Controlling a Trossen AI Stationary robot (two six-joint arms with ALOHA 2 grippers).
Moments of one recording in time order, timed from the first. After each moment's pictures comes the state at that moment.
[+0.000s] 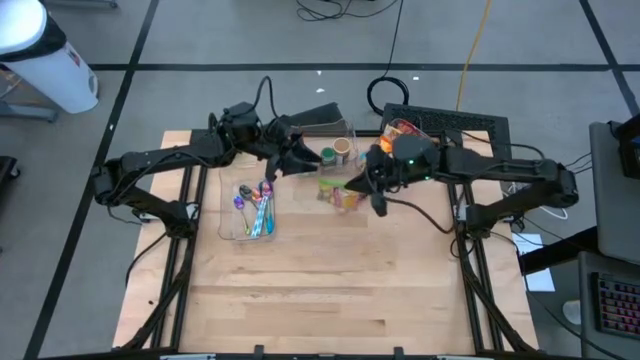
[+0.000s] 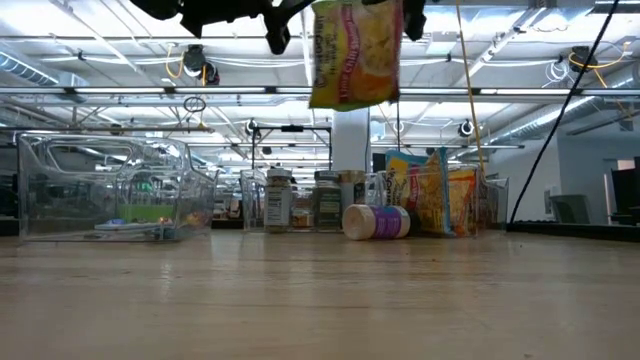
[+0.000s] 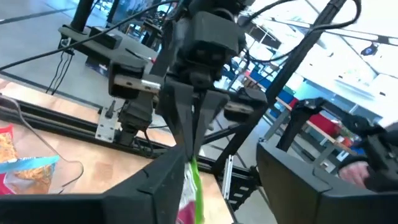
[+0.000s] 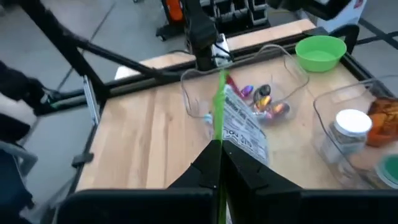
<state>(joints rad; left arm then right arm) 0.42 1.38 1.09 0.32 0.79 -0.51 -0.13 1.26 1.23 -0.37 -0.19 0.20</state>
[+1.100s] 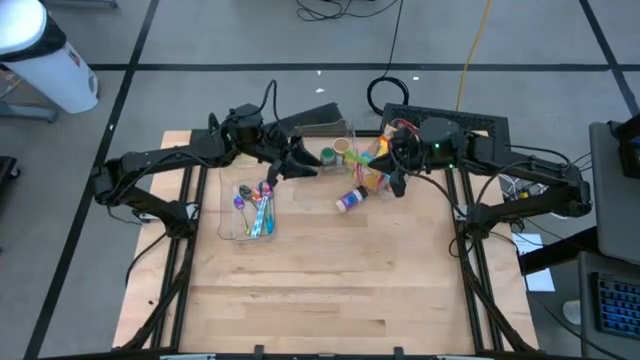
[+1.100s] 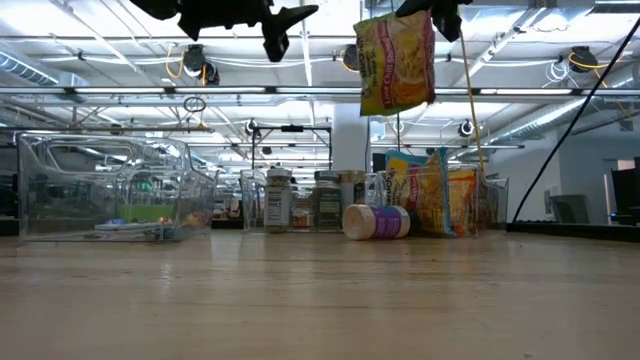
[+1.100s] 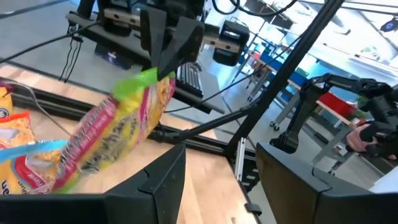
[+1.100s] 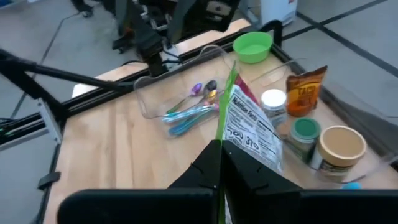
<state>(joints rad) 0.43 1.38 1.09 0.21 0.78 -0.39 -0.26 1.10 1.23 -0.56 -0.11 0.25</state>
